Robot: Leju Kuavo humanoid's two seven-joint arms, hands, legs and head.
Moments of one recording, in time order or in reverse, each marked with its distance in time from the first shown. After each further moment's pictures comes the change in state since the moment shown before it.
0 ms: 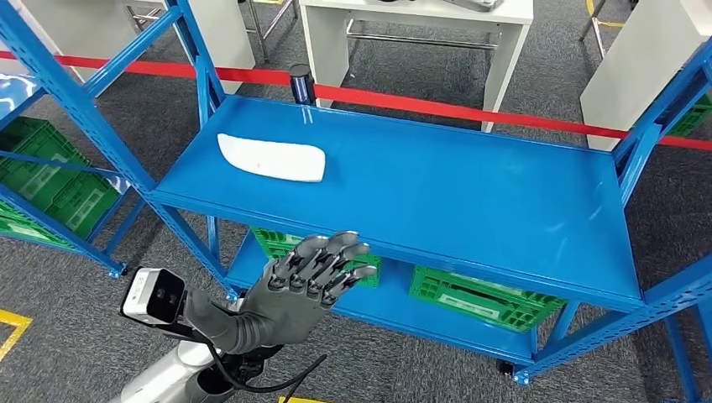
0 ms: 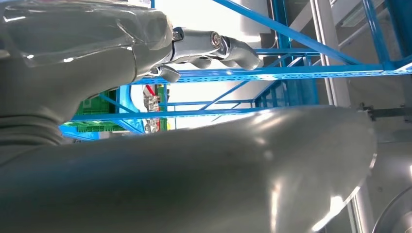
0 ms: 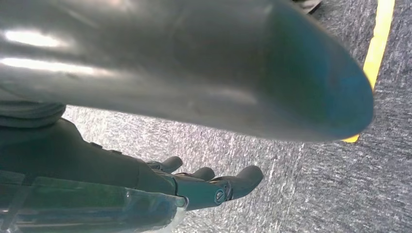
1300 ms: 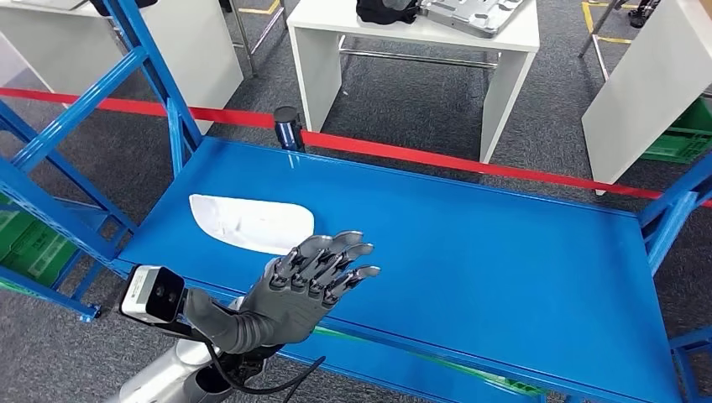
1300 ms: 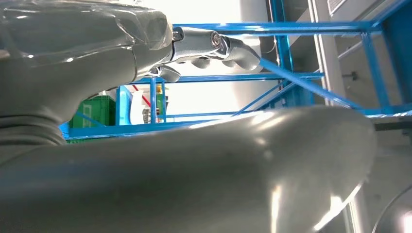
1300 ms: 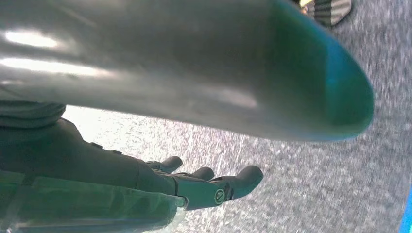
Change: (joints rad) left arm -0.018 -0.002 -0.012 -0.011 0.011 0.006 0.023; right arm 0.007 -0.011 0.000 -0.010 -0.023 0.023 -0.002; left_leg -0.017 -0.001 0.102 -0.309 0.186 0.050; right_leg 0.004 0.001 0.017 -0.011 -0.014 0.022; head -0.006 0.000
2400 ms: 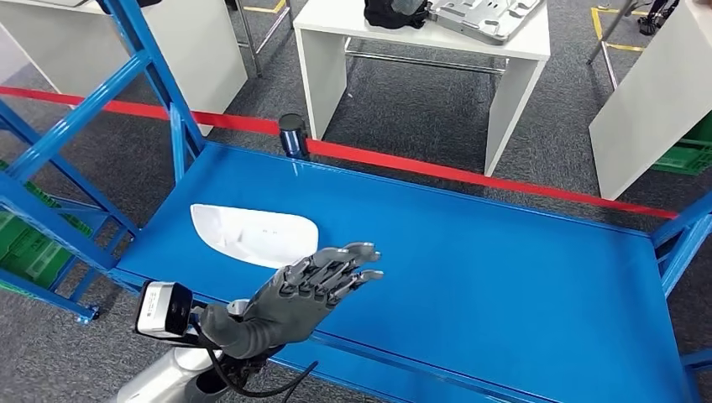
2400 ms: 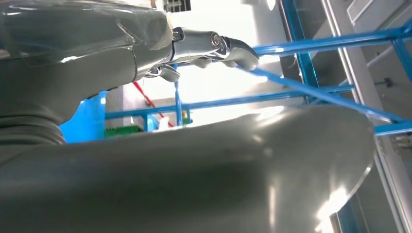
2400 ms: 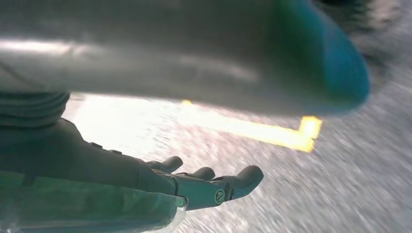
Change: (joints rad) left arm 0.026 0.011 0.019 0.011 -0.146 0.051 0.016; right arm 0.036 -0.005 0.025 0.010 -0.011 0.039 0.116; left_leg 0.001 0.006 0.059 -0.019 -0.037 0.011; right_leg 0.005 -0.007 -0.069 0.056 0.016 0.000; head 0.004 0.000
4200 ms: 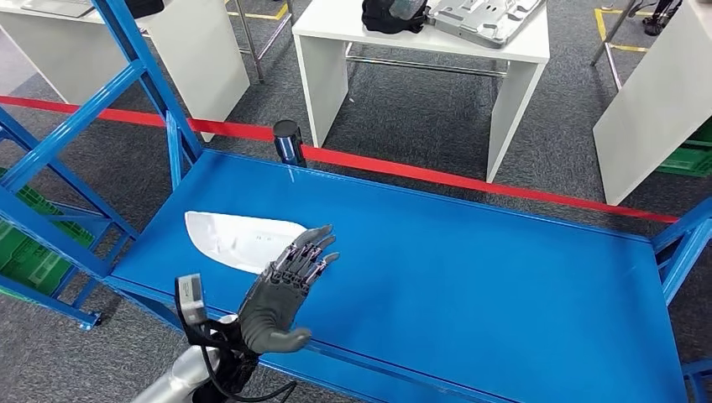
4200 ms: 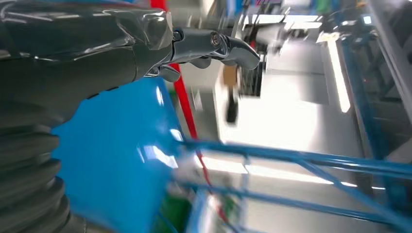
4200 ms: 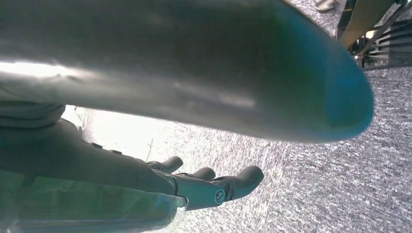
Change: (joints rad) left arm 0.142 0.028 0.092 0.159 -0.072 0.263 0.005; right arm 0.020 -0.052 0.150 0.008 -0.124 0.017 0.028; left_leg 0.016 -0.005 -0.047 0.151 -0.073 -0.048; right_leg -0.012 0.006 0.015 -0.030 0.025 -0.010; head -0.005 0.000
